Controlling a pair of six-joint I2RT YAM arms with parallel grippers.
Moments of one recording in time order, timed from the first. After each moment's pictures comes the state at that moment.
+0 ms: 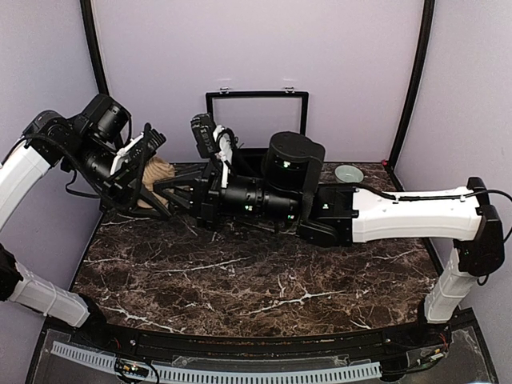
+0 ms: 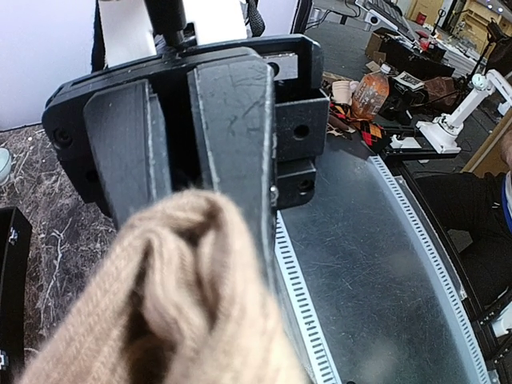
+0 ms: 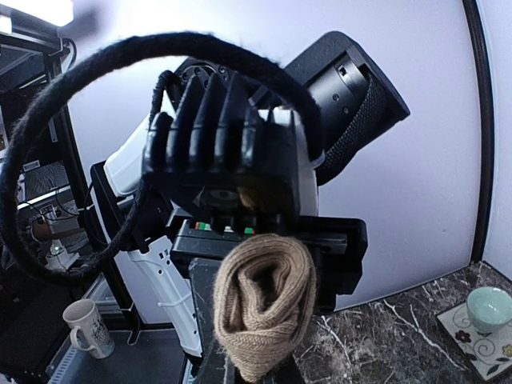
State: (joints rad) left arm -0.63 1.27 1.64 -1.39 1.03 0.78; right arm 1.29 1.72 1.48 0.40 -0.24 0.23
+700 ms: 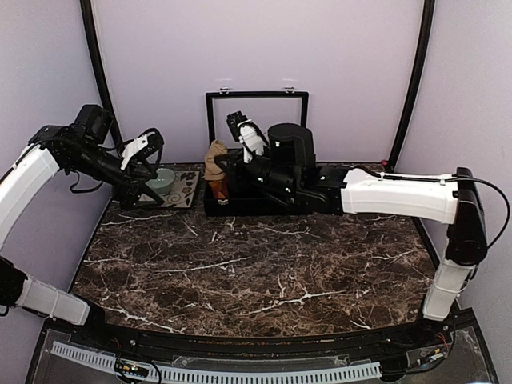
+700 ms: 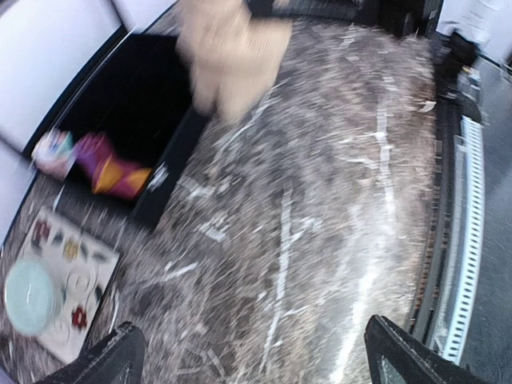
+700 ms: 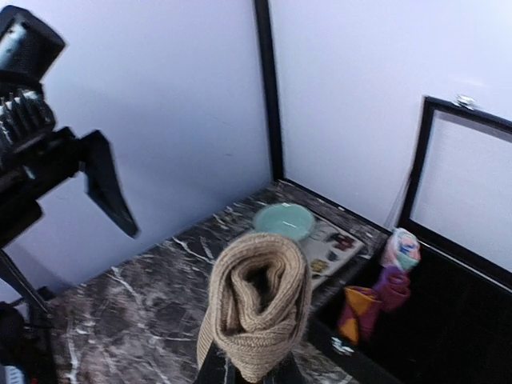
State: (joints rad) left arm -0.32 1.25 1.47 -1.16 0.60 0.70; right arm 1.07 1.76 1.48 0.18 0.08 0.14
